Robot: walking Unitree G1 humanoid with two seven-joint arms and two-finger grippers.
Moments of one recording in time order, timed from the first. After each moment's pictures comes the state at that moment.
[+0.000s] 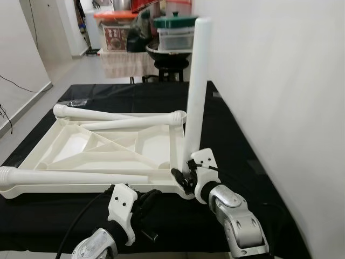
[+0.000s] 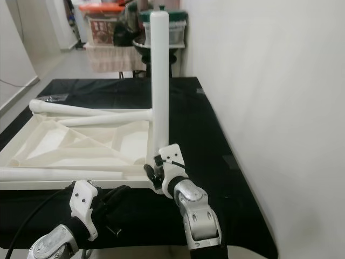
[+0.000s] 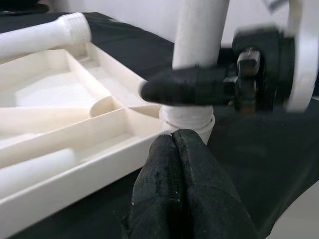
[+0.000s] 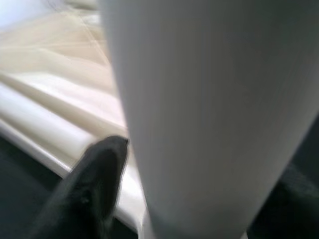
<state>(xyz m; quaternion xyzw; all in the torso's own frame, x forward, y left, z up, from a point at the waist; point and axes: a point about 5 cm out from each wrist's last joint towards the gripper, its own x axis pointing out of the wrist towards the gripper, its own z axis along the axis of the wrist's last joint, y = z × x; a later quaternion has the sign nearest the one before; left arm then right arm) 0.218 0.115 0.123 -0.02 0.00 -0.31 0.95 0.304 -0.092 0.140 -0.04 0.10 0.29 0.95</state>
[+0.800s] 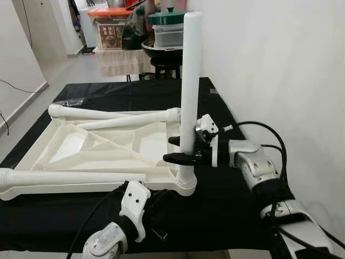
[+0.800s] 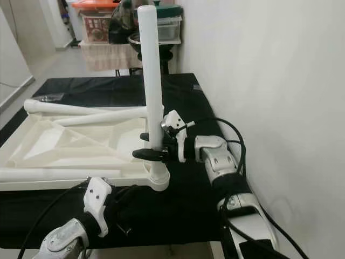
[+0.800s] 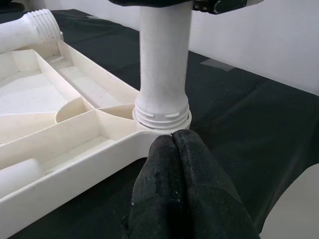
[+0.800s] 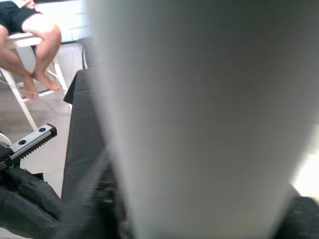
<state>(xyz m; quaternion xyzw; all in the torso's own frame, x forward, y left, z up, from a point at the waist) 0.223 0.100 0.121 0.00 0.01 -0.34 0.94 0.359 -0.122 0.187 -0.05 0.06 0.60 0.79</state>
